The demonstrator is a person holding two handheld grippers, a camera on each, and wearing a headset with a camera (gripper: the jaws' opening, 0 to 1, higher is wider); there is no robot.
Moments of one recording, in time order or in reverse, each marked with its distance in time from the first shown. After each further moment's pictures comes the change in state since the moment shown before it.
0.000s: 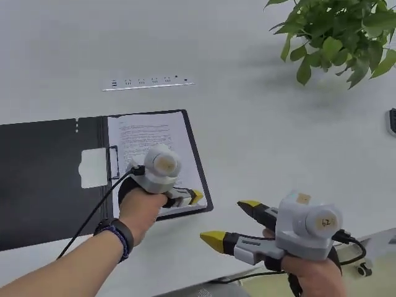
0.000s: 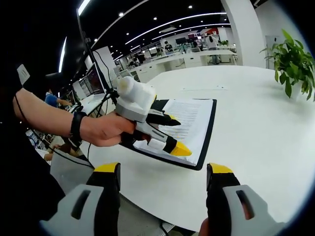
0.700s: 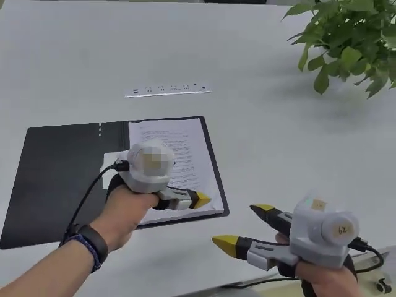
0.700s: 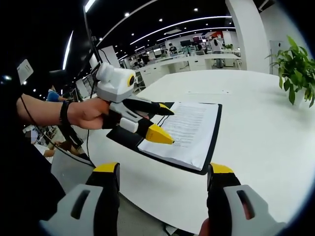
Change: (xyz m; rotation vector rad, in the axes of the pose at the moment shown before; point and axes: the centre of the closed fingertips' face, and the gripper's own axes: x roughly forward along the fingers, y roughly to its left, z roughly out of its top) left arm -0.070 -0.003 0.034 0.001 -0.125 -0.144; right arm 0.003 0.016 0.007 -0.045 -0.014 0.020
